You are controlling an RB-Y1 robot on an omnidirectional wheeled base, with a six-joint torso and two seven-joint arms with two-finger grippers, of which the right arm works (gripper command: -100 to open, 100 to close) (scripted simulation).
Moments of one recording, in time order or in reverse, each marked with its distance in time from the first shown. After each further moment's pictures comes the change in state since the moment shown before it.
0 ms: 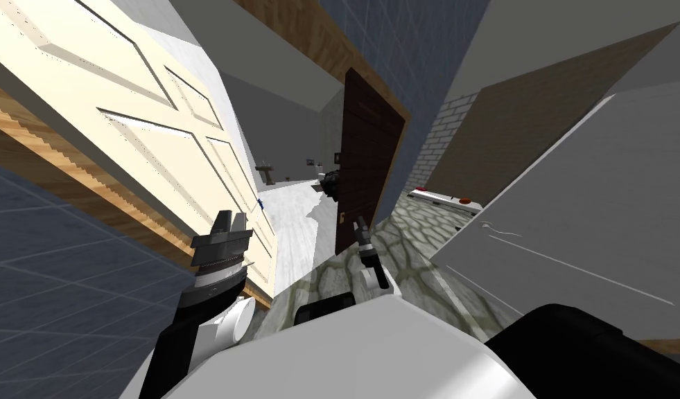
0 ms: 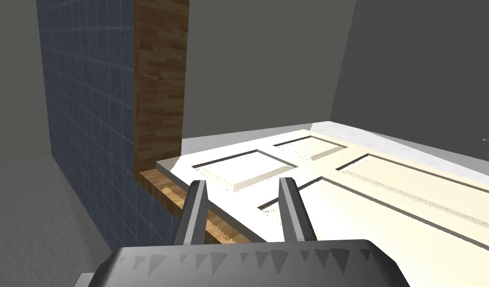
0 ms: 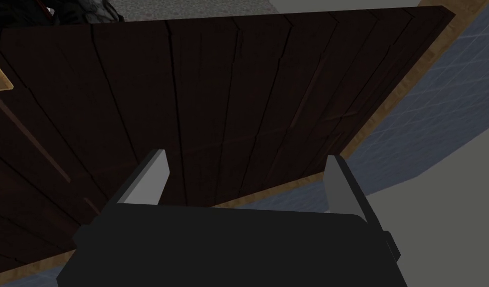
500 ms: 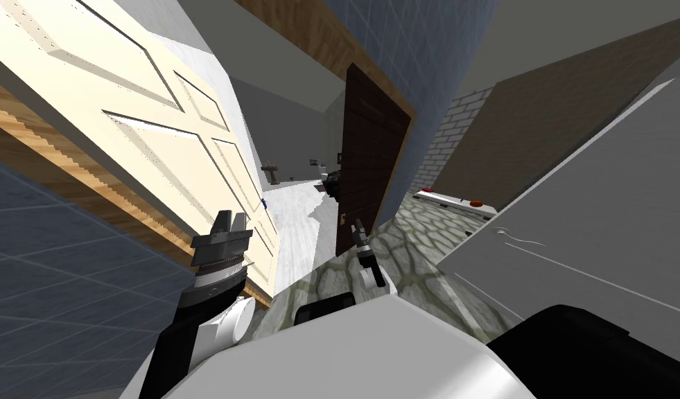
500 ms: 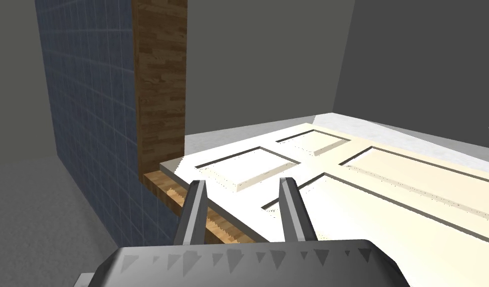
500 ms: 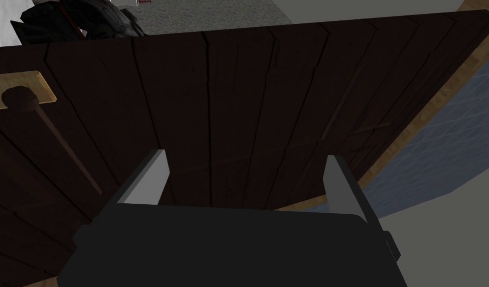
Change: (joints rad) arm -0.047 -0.020 0.012 0.127 -0.031 -0.028 0.000
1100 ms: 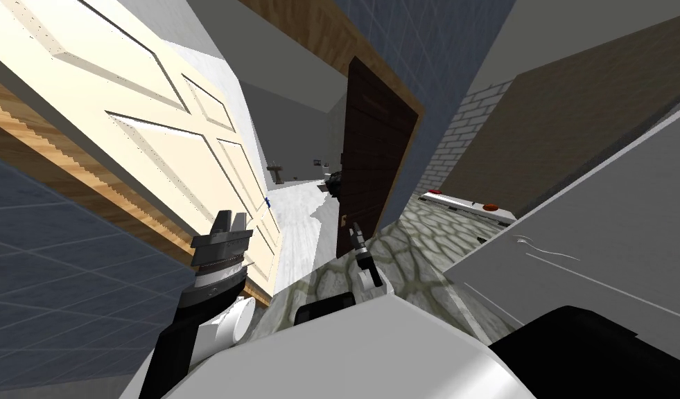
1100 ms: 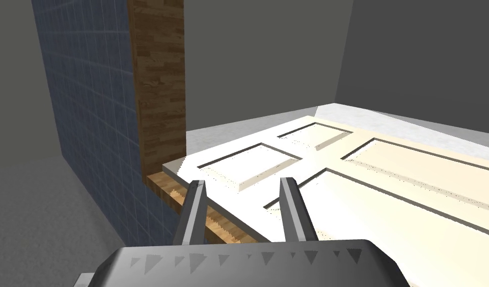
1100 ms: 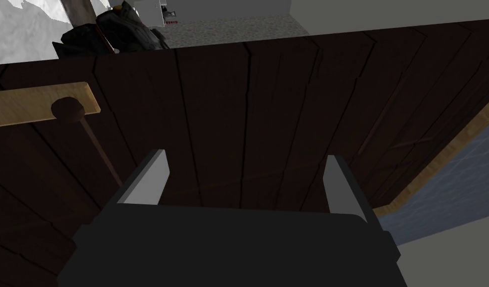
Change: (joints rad) arm -0.045 -0.019 0.020 0.141 -0.034 -0.036 0.004
